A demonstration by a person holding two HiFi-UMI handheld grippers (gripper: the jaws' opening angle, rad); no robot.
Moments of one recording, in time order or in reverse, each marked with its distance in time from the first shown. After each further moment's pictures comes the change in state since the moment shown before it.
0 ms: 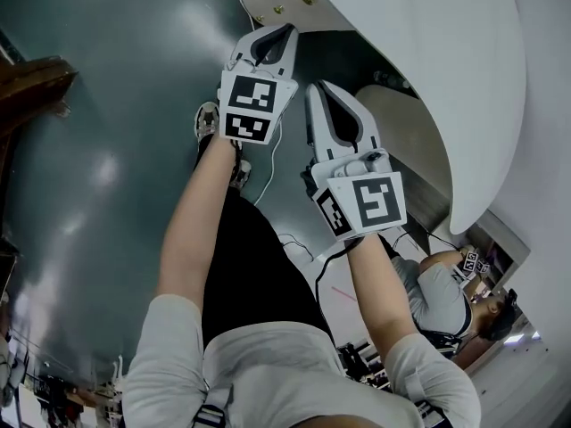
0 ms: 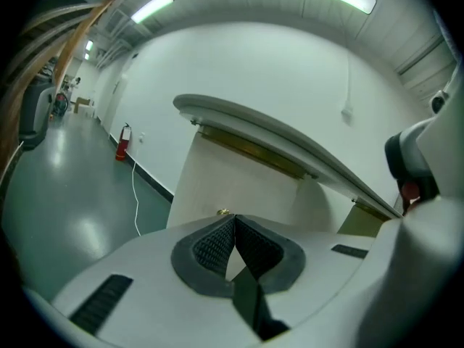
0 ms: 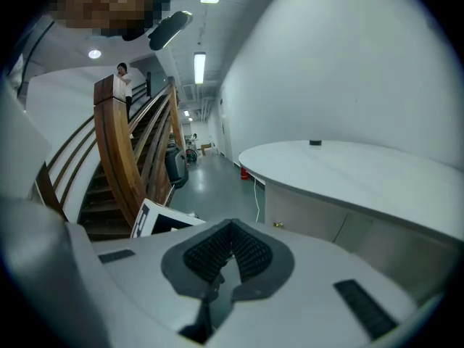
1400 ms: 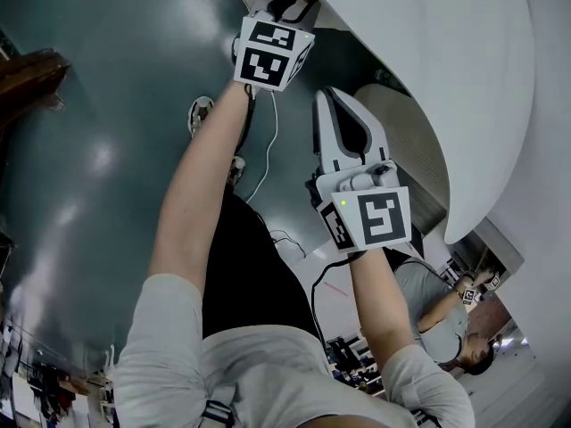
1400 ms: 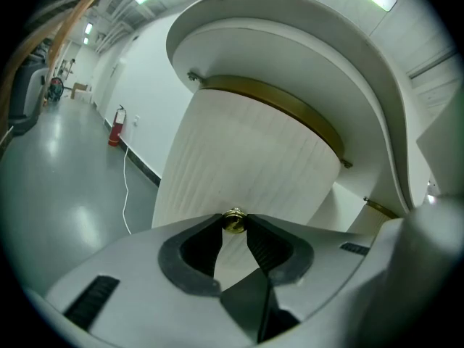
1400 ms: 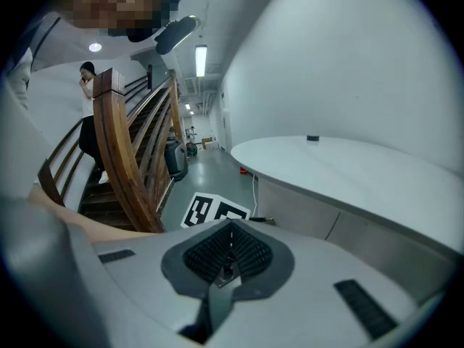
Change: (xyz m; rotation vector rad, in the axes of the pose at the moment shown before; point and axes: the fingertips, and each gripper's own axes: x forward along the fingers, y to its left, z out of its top) left arm 0.100 0.015 -0.016 -0.050 0.086 -0.035; right arm 0.004 -0.029 -0.007 -0.027 0.046 -0.001
